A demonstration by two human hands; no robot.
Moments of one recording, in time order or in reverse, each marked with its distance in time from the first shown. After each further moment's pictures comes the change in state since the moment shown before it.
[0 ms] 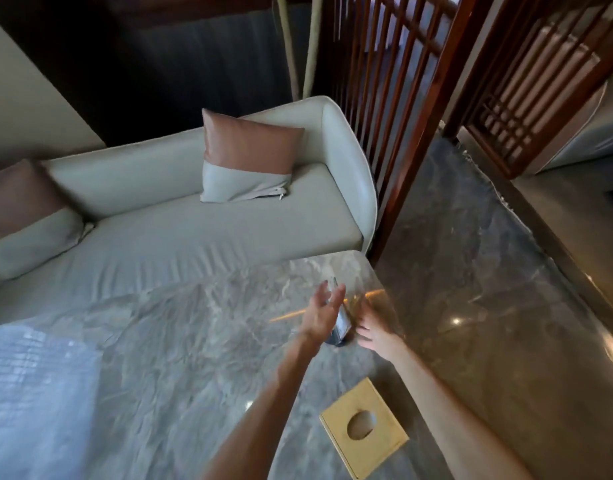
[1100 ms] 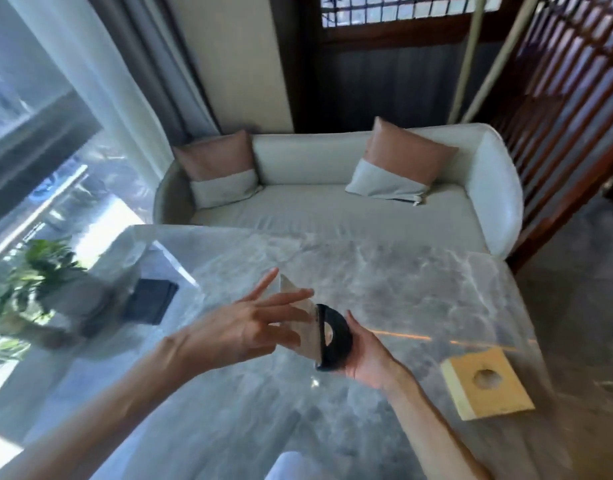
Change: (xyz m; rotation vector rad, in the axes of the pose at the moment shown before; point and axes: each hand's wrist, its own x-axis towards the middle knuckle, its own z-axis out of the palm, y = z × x) left_hand -0.405 -0.051 -0.321 1.554 -0.043 0.954; right_hand -0.221 0.147 0.267 0.163 -0.853 0.187
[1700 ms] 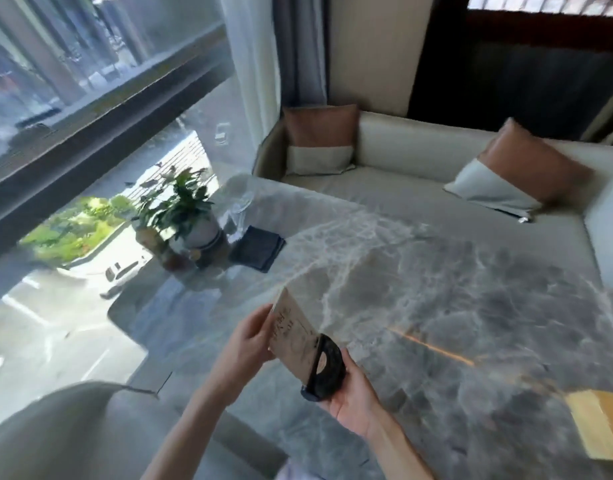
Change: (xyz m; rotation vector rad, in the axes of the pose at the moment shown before) left_hand -0.278 0.037 0.049 -1.425 0.688 -1.376; right_hand 0.109 0.251 0.170 0.039 0.128 0.130
